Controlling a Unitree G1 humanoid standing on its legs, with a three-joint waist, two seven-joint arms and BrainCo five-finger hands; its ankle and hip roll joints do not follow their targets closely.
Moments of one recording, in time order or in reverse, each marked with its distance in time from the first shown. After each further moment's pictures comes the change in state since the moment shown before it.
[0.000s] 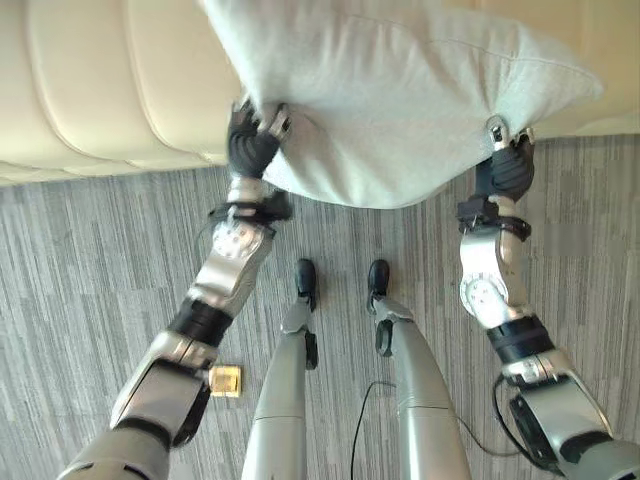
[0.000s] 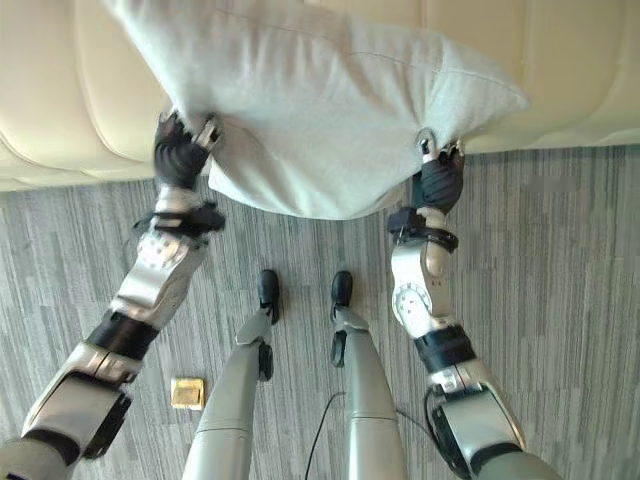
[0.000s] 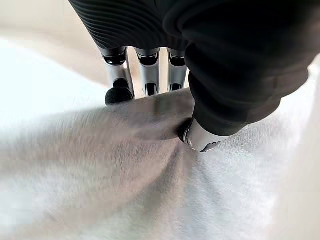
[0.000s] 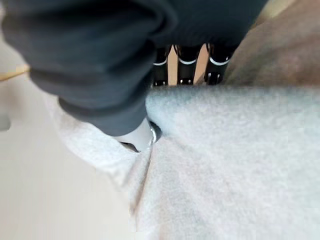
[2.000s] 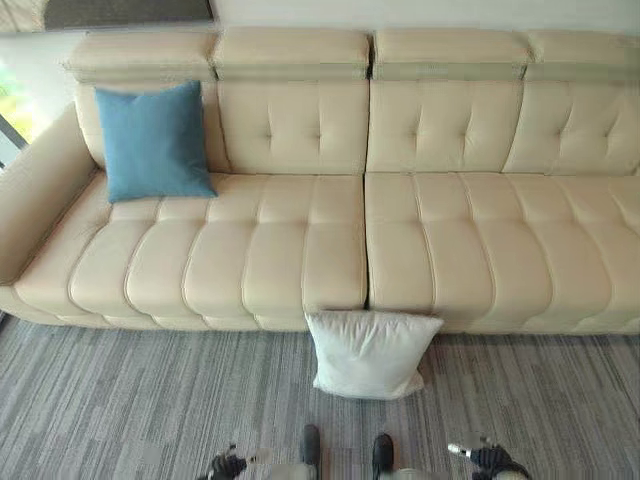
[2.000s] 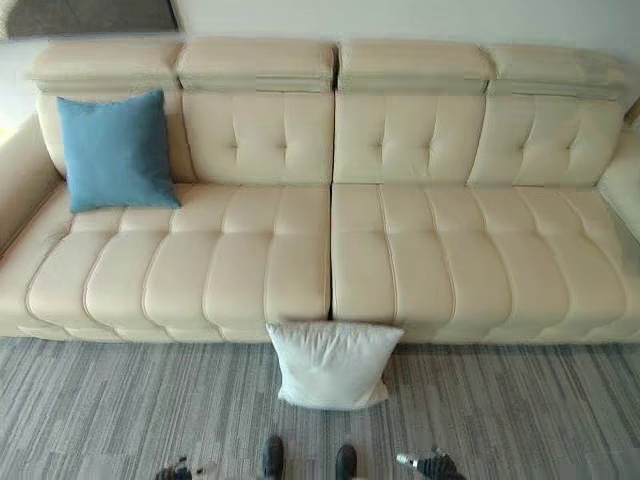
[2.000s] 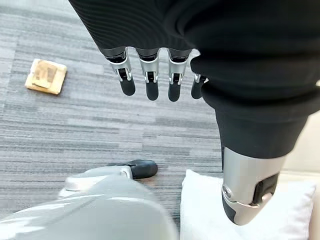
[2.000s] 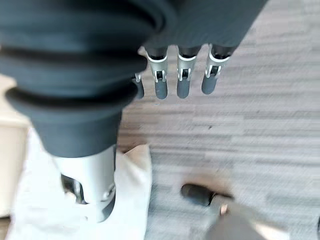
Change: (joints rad) left arm 0.430 -0.197 0.105 1.036 0.119 0.223 -0.229; right arm 0.348 0.054 -0.054 1.082 -0.561 0.436 0.067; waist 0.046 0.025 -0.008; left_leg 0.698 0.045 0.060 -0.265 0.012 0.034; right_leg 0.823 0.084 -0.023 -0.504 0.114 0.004
